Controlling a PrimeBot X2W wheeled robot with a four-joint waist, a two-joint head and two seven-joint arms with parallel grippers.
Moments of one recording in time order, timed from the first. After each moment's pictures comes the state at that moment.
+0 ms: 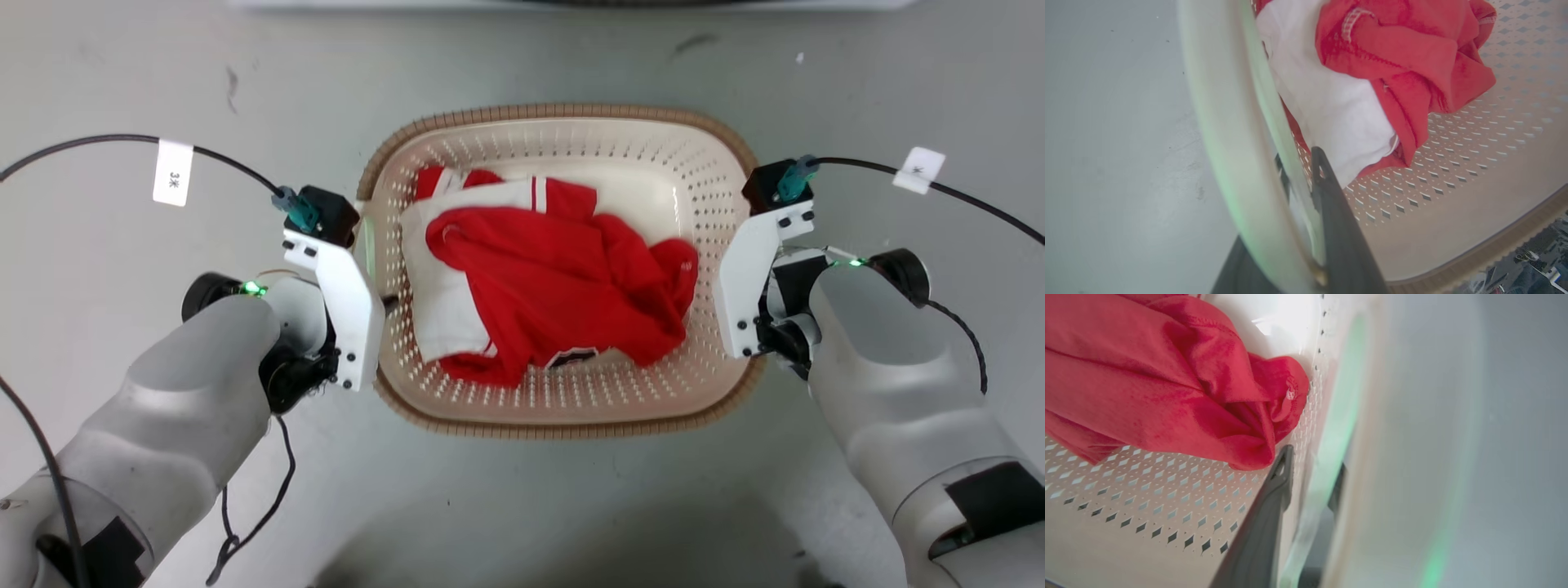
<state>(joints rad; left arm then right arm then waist) -1.02 0.44 -1.25 0.86 -1.21 -0.13 0.25 -1.01 -0.04 0.31 1.28 0.20 0.13 0.35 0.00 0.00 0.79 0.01</state>
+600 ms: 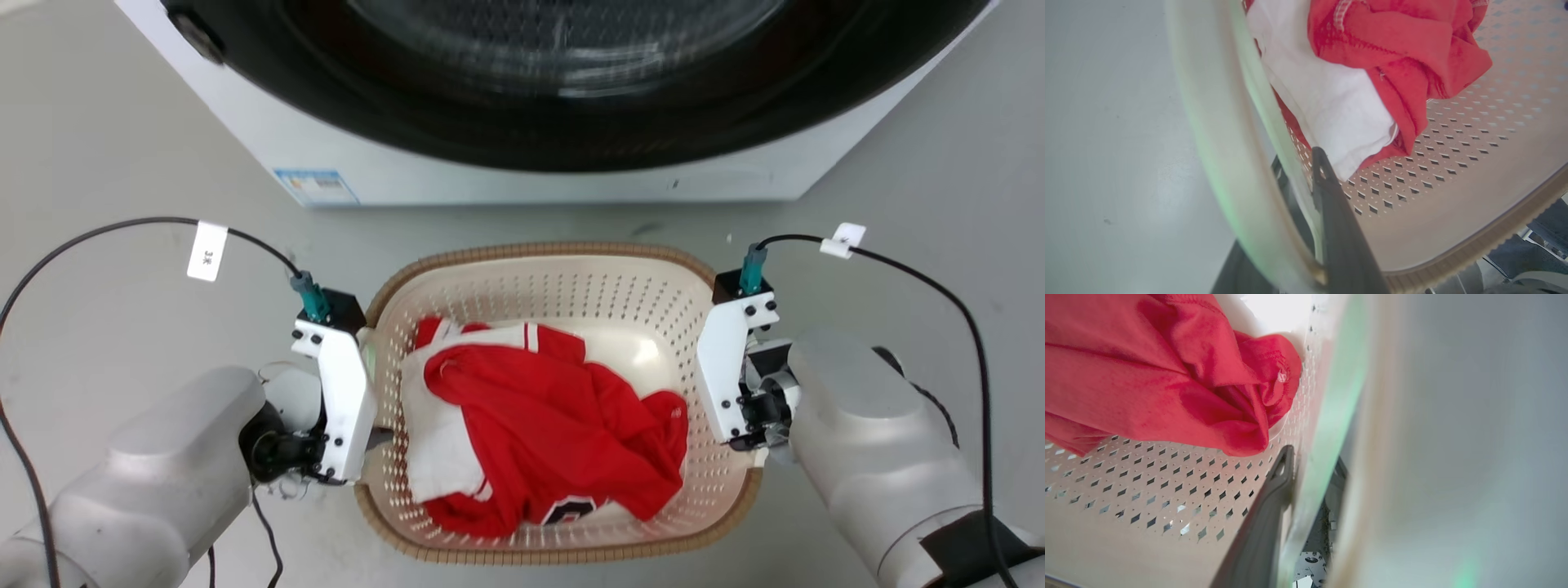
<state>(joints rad) -0.90 0.54 -1.28 0.69 -1.34 -0.13 0.57 -0.90 -0.03 0.40 1.25 0.33 0.13 0.76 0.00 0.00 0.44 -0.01</state>
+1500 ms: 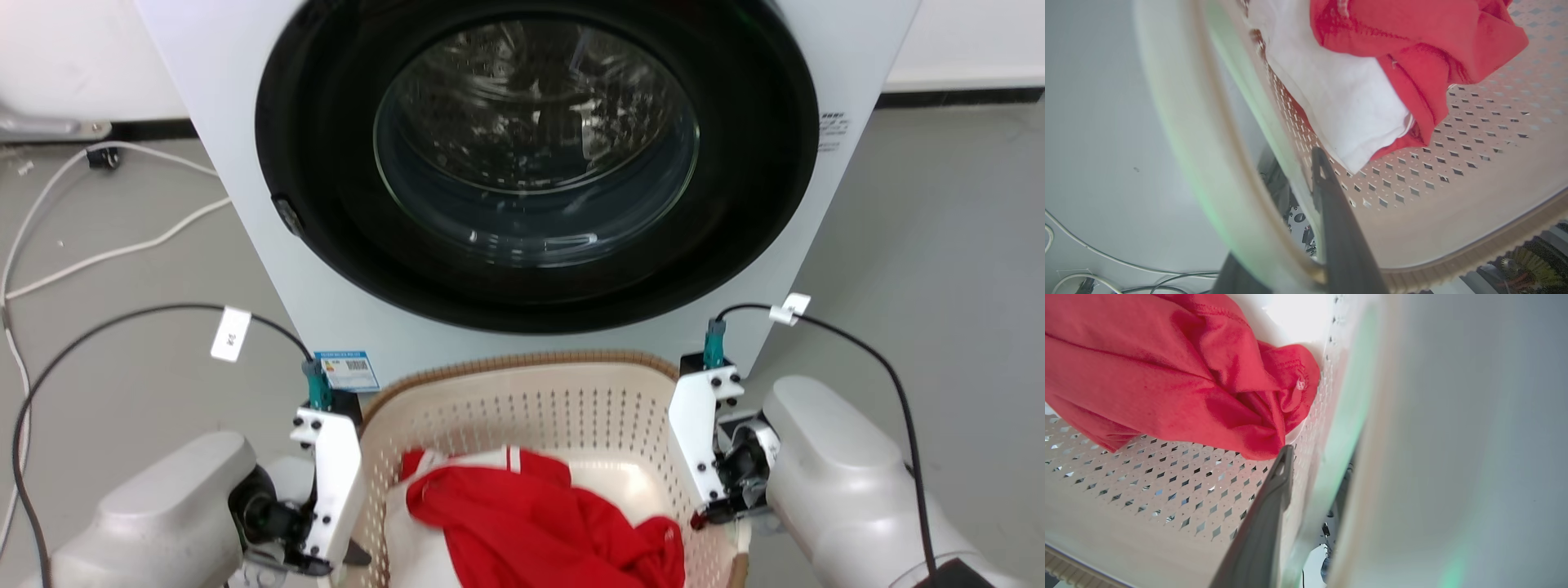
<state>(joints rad) -0.78 0.59 -1.27 0.62 -1.40 -0.13 0.84 -0.80 -0.03 0.56 1.15 0.57 0.13 1.04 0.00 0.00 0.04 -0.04</state>
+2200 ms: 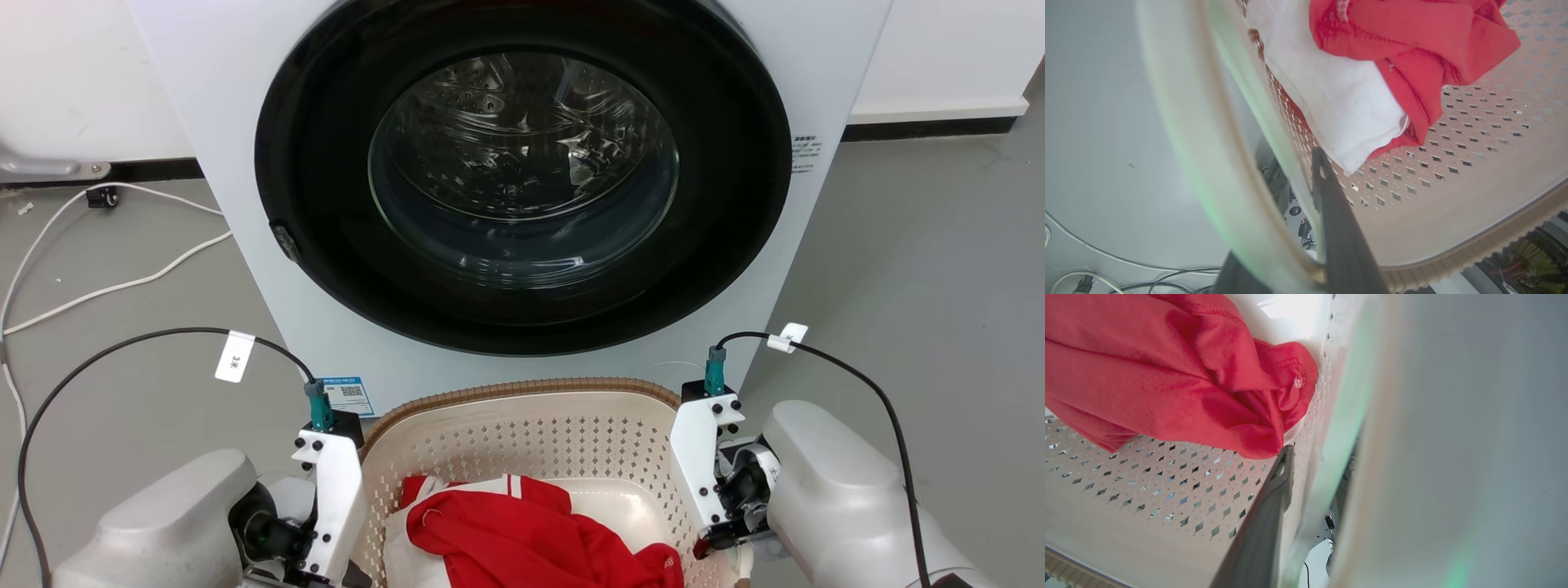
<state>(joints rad) -0.74 0.60 -1.28 0.61 -1.43 -0.13 0.87 -0.76 -0.03 0.61 1.17 0.64 0.13 1.05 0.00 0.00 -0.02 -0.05</state>
